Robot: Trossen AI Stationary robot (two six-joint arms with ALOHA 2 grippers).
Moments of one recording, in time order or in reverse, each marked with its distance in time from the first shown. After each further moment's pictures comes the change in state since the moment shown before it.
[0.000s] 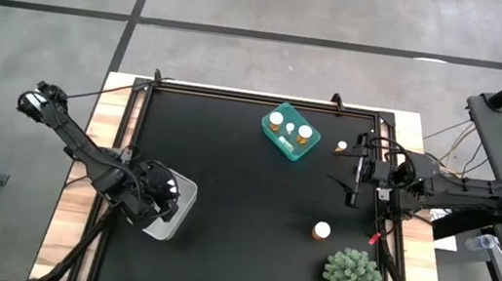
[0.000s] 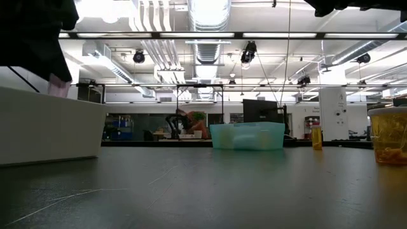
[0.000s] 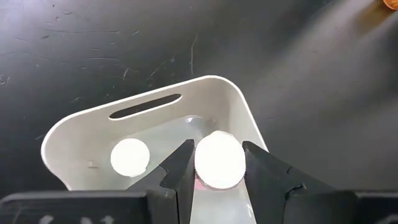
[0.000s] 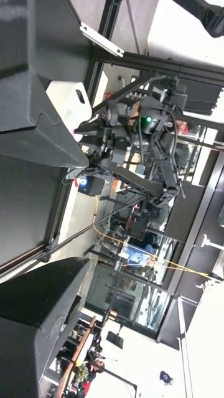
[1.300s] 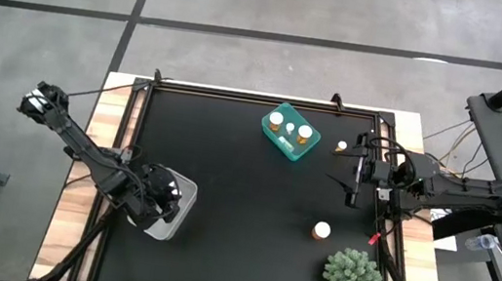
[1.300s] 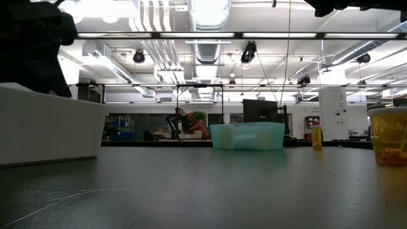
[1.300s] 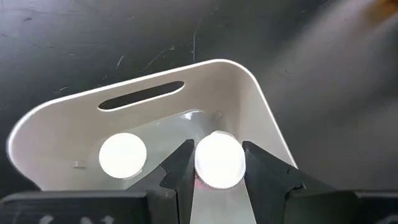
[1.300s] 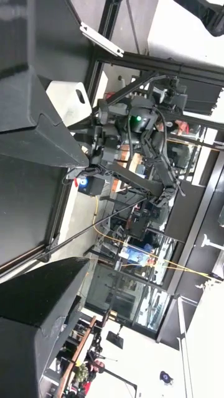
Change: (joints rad) left arm 0.001 0.008 -0.105 0.133 0.001 -0.001; right arm 0.000 0.000 0.000 0.000 0.000 0.000
